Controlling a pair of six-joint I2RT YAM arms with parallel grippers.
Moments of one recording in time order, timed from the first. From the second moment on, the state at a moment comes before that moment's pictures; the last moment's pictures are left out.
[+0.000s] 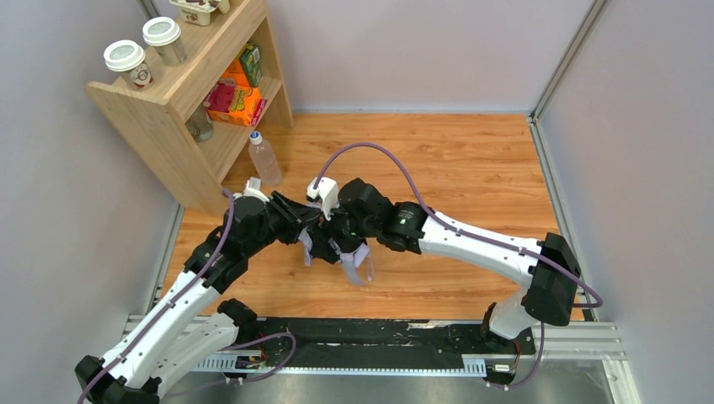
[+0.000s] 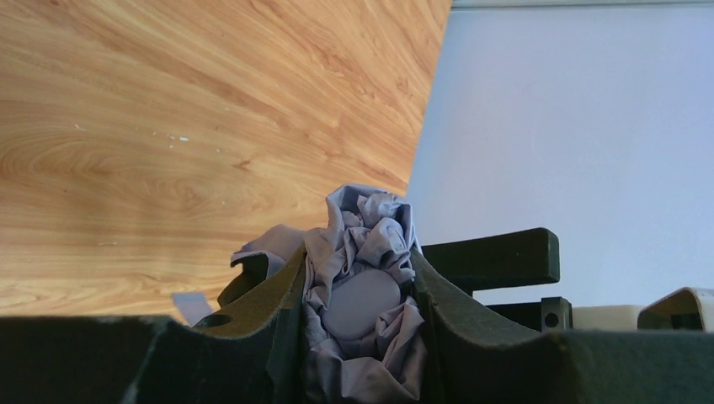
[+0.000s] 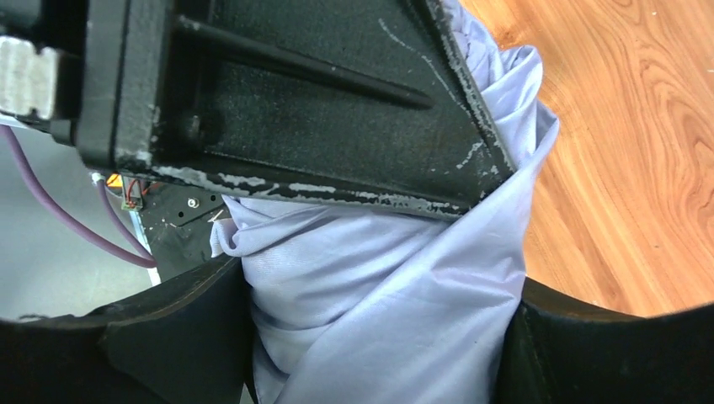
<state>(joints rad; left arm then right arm) -0.57 0.71 0.71 -0.41 0.05 -1.33 1.10 1.54 1.30 -0.35 -0.16 0.14</state>
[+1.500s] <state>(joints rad) -0.58 0.71 0.68 0.20 0.35 -1.05 0.85 1.46 1.09 0.44 -1.00 0.93</state>
